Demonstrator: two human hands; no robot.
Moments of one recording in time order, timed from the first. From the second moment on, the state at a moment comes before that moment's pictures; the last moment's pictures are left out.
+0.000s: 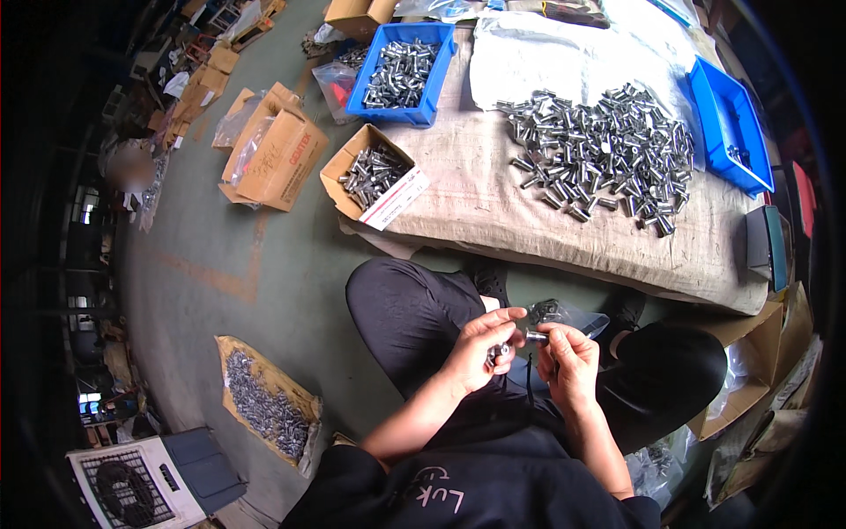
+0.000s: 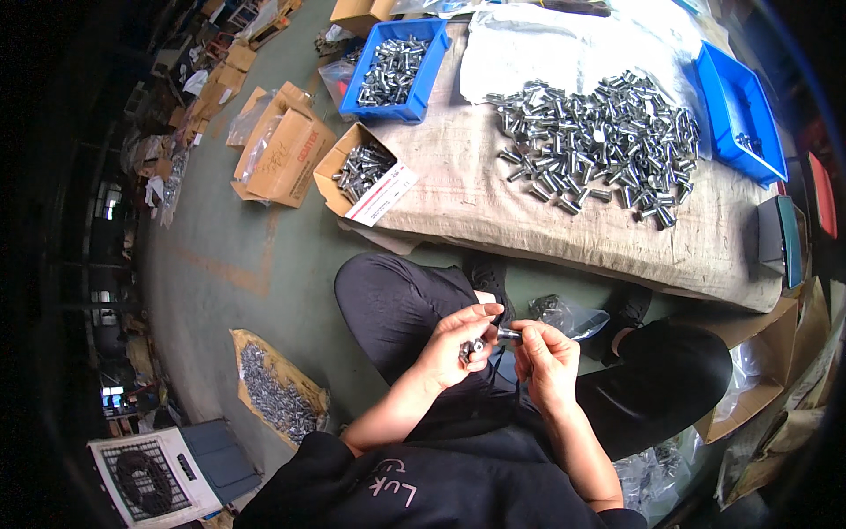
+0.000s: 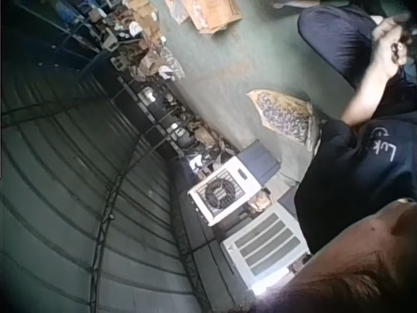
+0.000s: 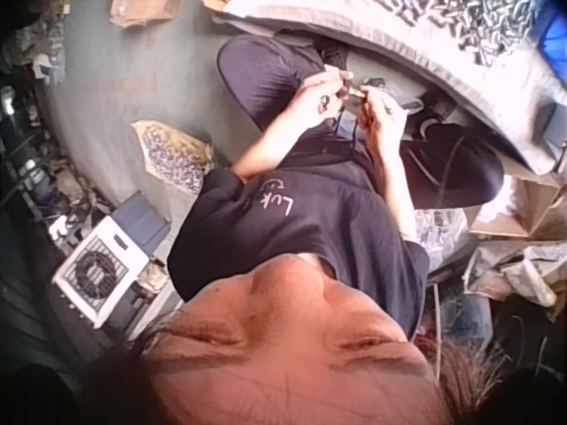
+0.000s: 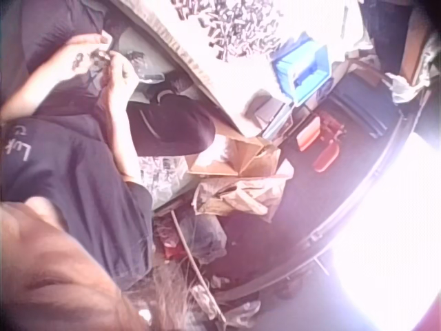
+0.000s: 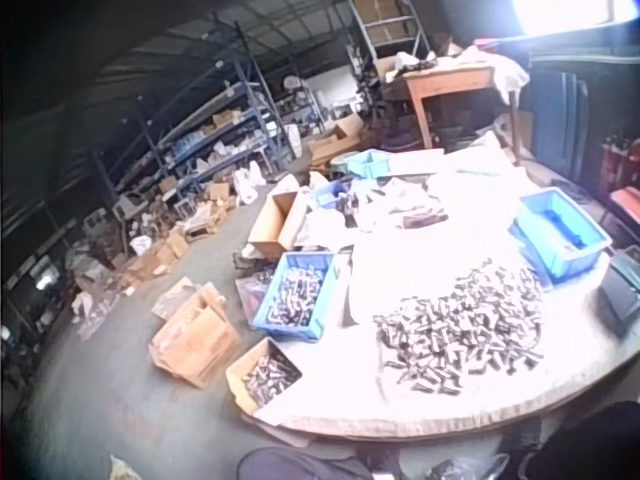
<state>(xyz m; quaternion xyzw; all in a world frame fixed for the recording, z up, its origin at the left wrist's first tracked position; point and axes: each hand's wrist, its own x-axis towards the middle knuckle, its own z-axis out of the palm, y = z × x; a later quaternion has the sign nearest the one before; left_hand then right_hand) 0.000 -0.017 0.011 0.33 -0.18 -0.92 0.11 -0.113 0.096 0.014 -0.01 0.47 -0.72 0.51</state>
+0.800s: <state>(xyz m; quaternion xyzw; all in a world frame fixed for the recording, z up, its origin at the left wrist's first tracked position) 0.011 -0.003 0.030 0.34 -0.47 -0.79 0.20 -0.102 0.100 0.026 -0.07 0.49 -0.73 0.46</state>
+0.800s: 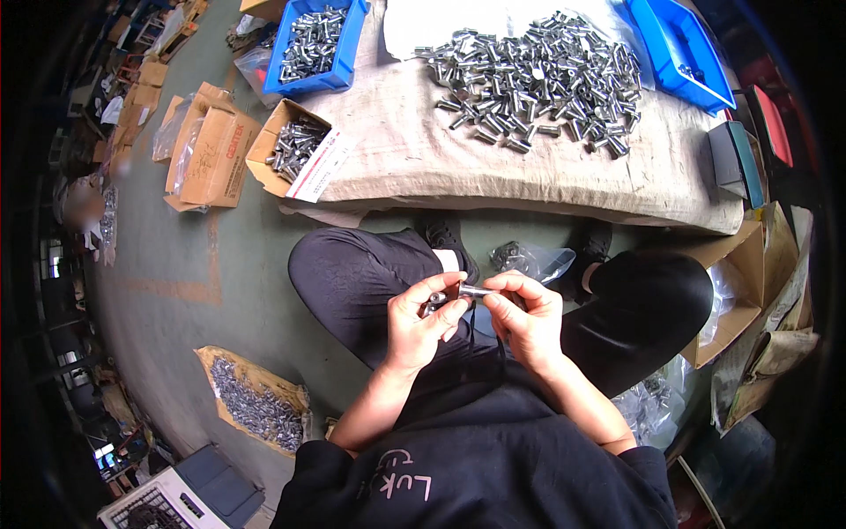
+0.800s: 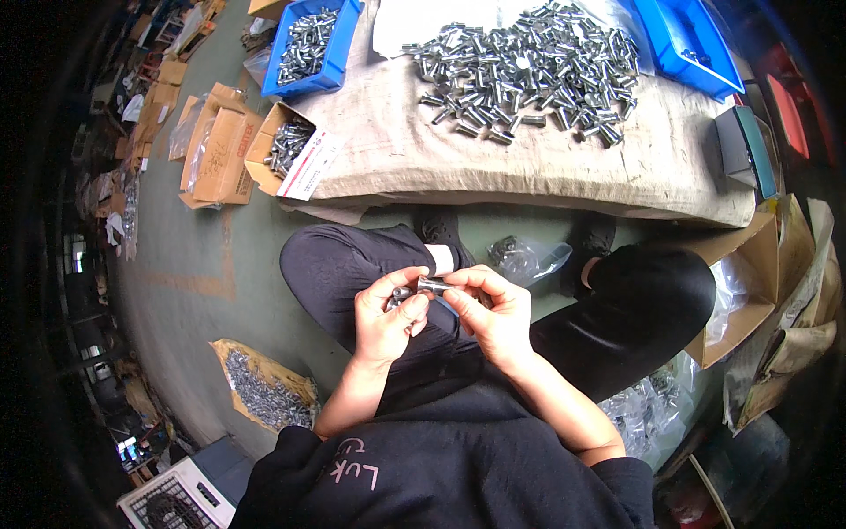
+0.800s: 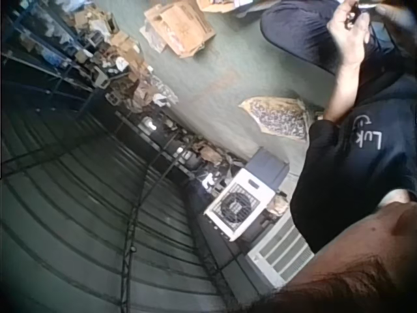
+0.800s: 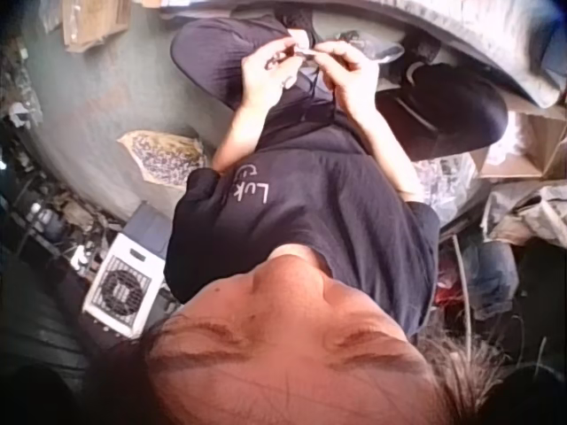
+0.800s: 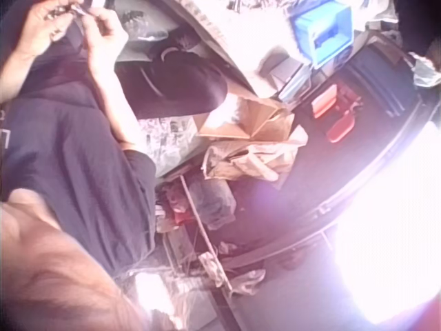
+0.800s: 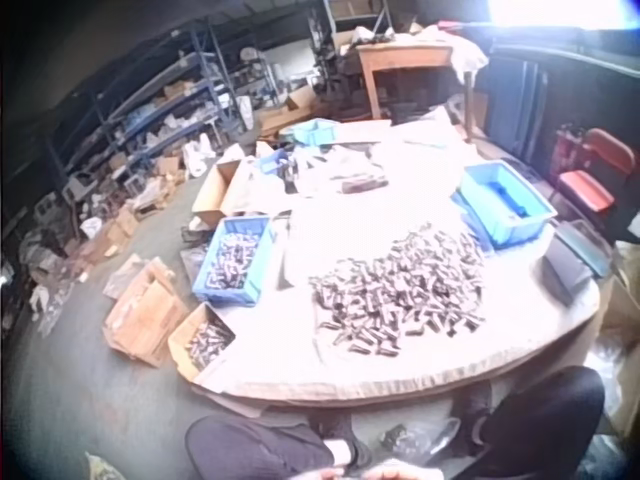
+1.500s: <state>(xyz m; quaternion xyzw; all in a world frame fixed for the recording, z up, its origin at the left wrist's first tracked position) 0.015 -0.006 0.034 0.31 -0.51 -0.78 0.18 -0.098 0.098 0.020 -0.07 0.47 -0.73 0.49</state>
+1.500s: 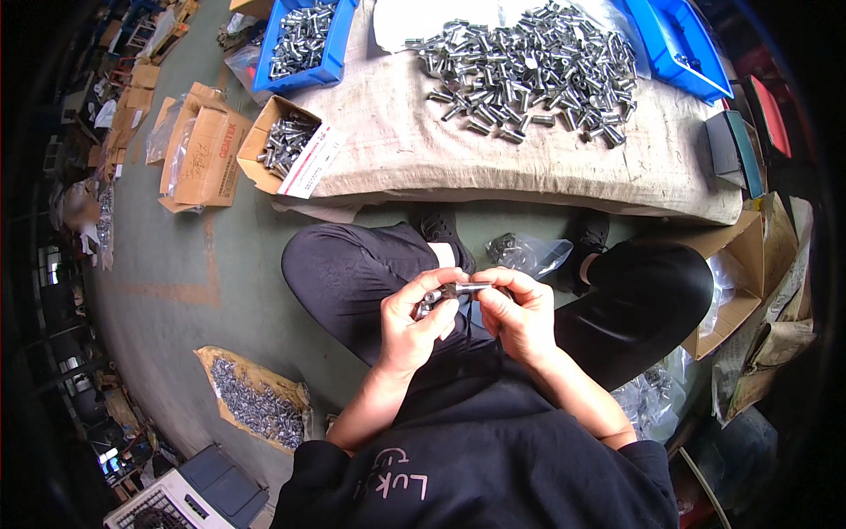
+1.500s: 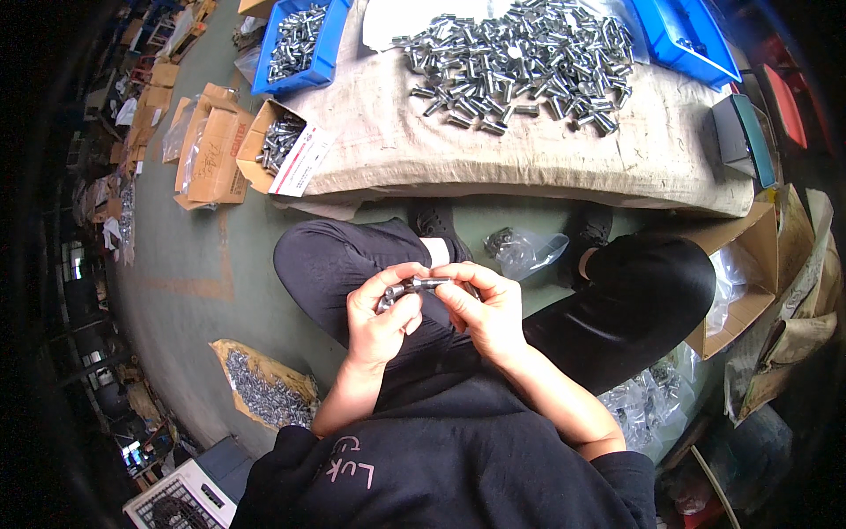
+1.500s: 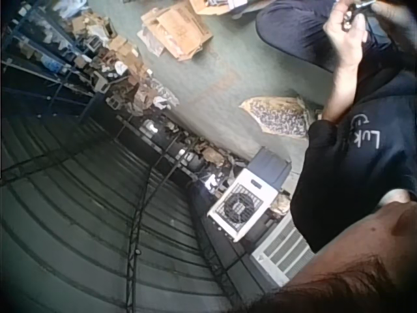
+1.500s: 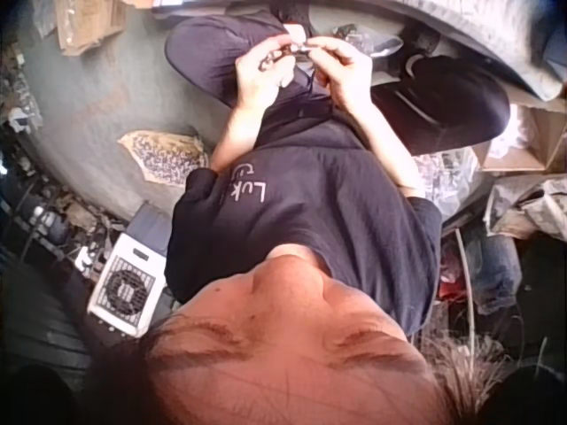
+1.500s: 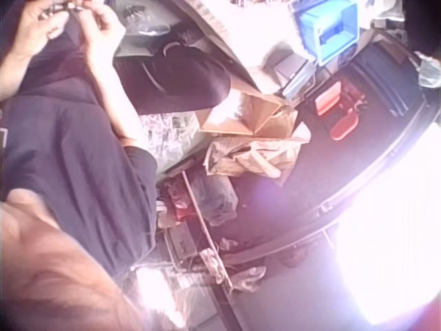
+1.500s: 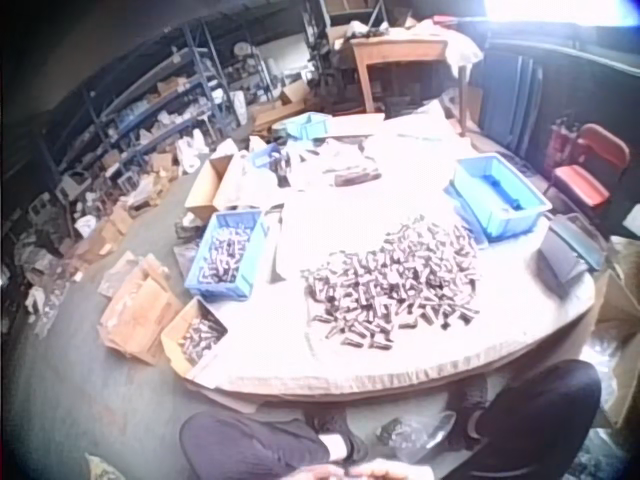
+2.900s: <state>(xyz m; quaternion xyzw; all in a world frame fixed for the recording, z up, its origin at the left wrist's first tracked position) 0.013 -0.005 0.034 0.31 -0.62 -0.69 0.22 -0.098 0.102 0.018 -0.06 0.45 -0.74 0.50</state>
